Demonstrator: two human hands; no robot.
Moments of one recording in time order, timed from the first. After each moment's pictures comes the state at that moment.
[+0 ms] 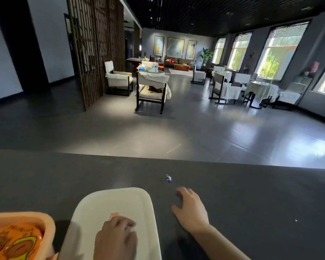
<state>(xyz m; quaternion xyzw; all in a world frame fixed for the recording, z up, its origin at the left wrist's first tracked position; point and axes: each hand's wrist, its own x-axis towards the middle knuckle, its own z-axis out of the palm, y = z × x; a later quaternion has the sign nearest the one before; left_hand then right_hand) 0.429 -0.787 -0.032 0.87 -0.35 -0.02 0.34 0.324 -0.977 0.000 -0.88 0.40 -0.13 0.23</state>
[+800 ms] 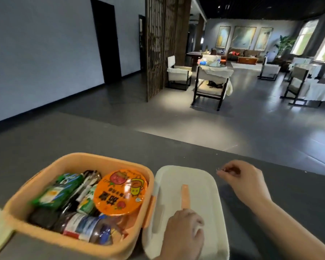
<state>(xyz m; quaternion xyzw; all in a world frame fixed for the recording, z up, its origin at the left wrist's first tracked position) 0.376 -0.715 -0.001 0.85 -0.38 -0.10 0.36 0.343 -0.910 0.081 -0.89 0.27 -0.25 0.28</state>
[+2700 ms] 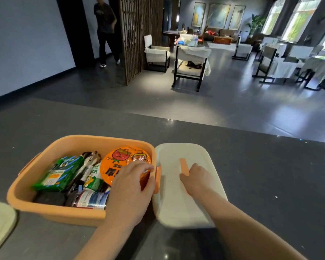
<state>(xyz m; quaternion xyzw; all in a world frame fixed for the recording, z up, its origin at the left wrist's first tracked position) 0.418 -0.586 0.059 0.86 -0.33 0.06 0.39 0.378 -0.801 -0.008 -0.89 0.43 0.00 0.17</state>
